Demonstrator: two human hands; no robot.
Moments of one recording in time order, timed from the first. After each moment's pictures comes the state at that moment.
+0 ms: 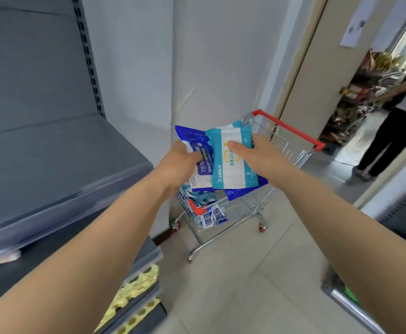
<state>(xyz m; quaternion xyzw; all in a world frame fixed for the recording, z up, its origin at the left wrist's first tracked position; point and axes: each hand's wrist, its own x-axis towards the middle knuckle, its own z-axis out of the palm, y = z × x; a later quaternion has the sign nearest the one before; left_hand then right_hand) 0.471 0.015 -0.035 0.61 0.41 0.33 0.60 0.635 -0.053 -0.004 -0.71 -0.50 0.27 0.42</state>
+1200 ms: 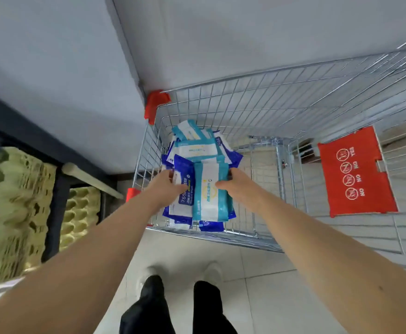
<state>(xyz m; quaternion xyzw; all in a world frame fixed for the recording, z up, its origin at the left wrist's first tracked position) 0.765 0.327 -0.463 0.37 0.74 0.13 0.54 0.954 0.369 -0.461 -0.63 -0.47 0.61 0.05</state>
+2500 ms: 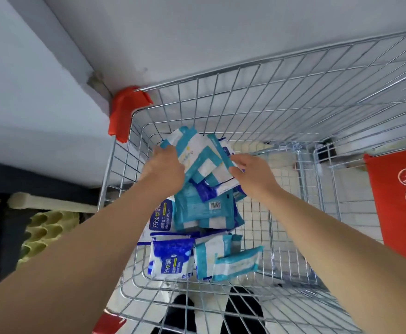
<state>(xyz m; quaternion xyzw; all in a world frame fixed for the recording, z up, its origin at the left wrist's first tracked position) 0.767 0.474 -0.561 0.56 0.77 -0.04 0.29 0.962 0.489 -0.573 -0.66 -0.63 0.41 0.08</state>
